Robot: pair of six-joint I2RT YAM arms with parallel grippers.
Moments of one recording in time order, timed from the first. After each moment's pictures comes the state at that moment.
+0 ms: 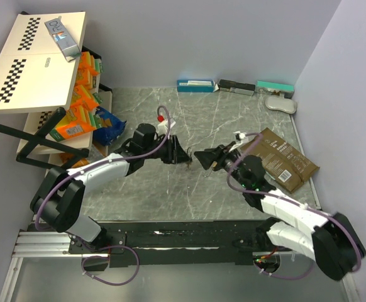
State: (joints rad) left arm -0.61 1.50 0.88 0.21 0.56 -0.65; right arm 0.57 1.03 0.37 0.67 -0.14 0.64
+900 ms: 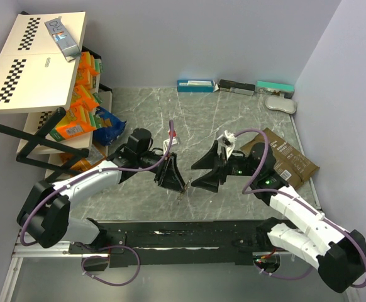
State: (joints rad) left arm -0.63 1.35 0.82 0.11 1.25 -0.44; right arm 0.51 0.90 0.59 0.36 -0.97 0.44
